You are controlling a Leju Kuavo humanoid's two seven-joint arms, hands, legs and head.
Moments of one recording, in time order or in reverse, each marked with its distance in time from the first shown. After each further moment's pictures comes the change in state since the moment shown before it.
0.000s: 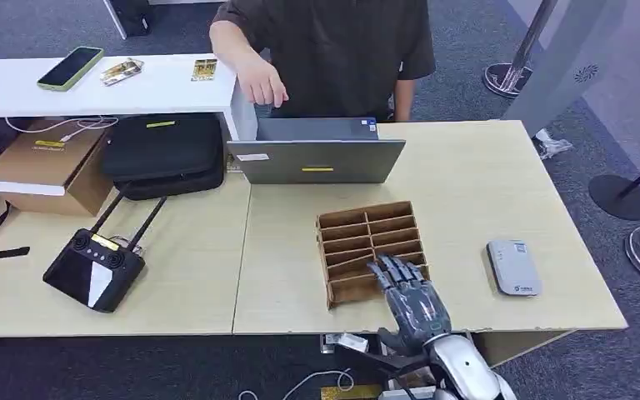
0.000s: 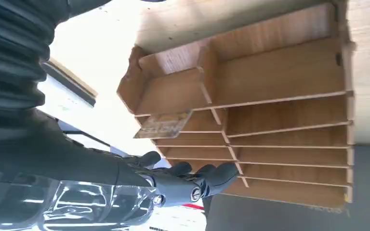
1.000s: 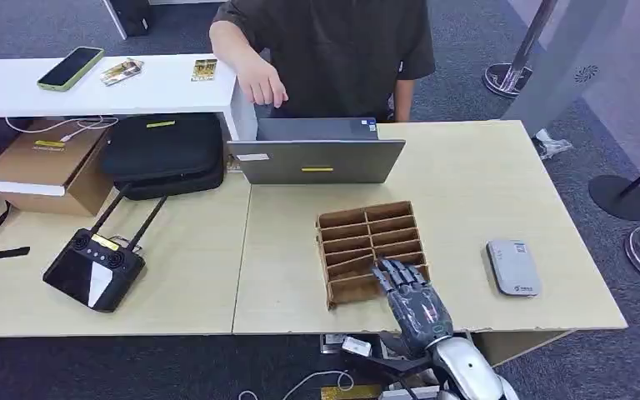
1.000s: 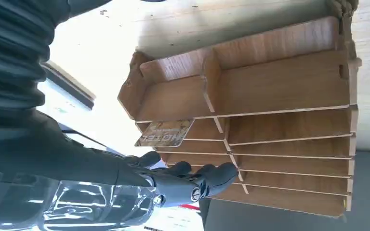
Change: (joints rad) left arm 0.002 0.008 -0.001 0.000 -0.029 -0.022 -0.002; right arm 0.002 -0.006 -0.008 0.018 -0.009 -0.013 -0.041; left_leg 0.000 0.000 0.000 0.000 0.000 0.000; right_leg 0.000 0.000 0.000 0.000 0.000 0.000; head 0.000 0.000
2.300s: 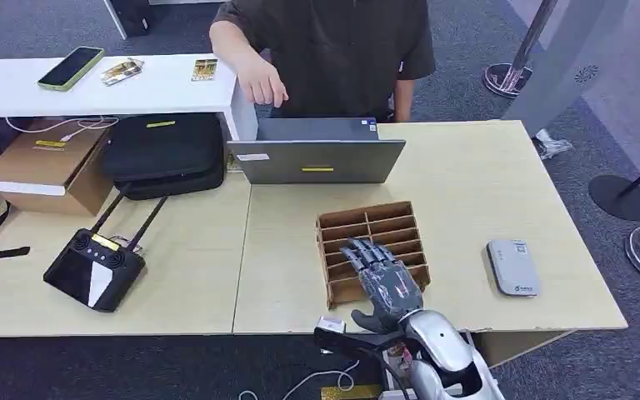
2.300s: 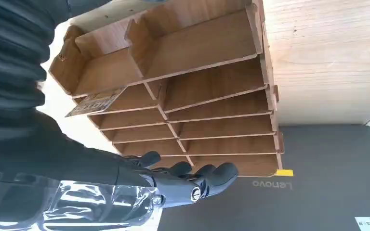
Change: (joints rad) left arm 0.000 -0.006 -0.001 0.000 -0.024 0.010 0.017; right arm -0.147 0.076 0.050 0.128 -0.042 0.002 -0.031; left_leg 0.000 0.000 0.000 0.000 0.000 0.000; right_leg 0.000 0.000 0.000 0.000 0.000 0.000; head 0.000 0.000
